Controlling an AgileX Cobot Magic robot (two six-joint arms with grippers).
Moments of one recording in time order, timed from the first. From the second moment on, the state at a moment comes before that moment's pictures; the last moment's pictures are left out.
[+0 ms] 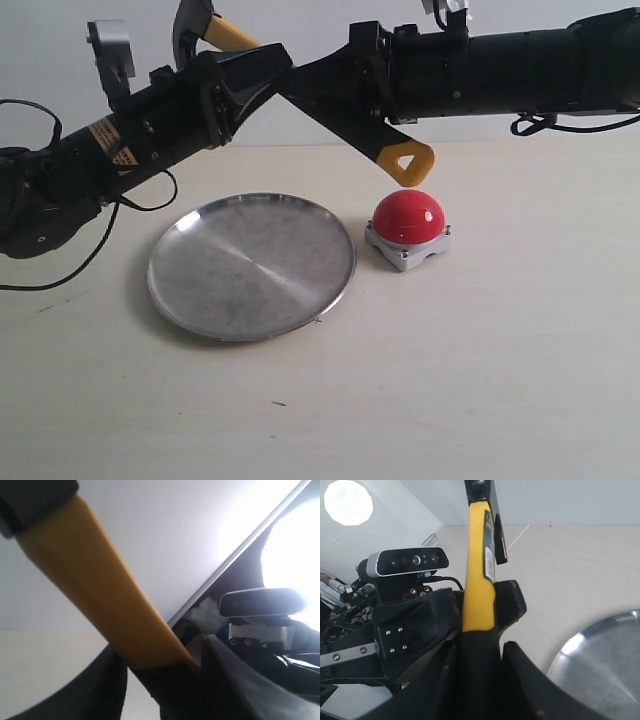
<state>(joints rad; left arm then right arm) -0.36 1.93 -0.98 0.66 -1.22 -1.24 0.26 1.85 -1.24 1.70 1.01 -1.29</state>
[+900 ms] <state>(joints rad) -0.37 1.94 -1.03 0.61 -1.21 -1.33 0.26 1.84 -1.25 1.76 1.01 -1.22</state>
